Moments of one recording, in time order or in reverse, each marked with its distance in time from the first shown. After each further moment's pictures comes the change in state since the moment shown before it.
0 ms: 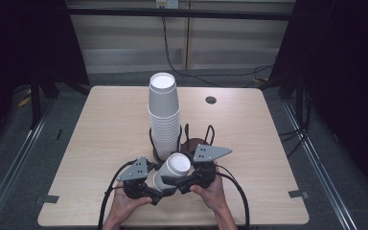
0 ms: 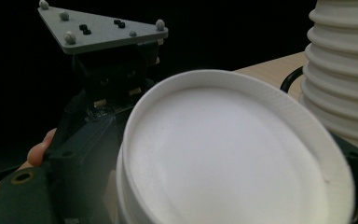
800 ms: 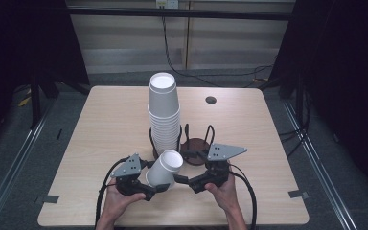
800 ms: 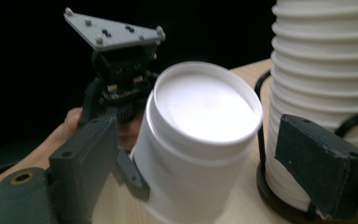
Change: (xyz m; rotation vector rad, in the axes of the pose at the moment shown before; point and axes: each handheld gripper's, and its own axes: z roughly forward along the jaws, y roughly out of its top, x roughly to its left) left arm 0.011 -0.001 -0.016 0.050 0.059 -0.019; right arm -0.006 0.002 -0.032 0.010 -0.020 0.004
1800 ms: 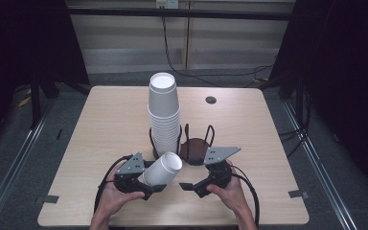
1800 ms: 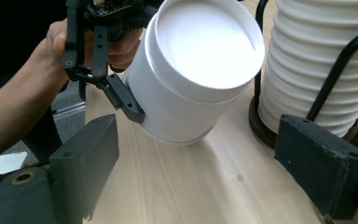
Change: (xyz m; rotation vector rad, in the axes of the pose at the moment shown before) left arm 0.005 0.006 0.000 0.191 0.018 0.057; right arm -0.007 -0.011 -0.002 0.253 -0.006 -0.027
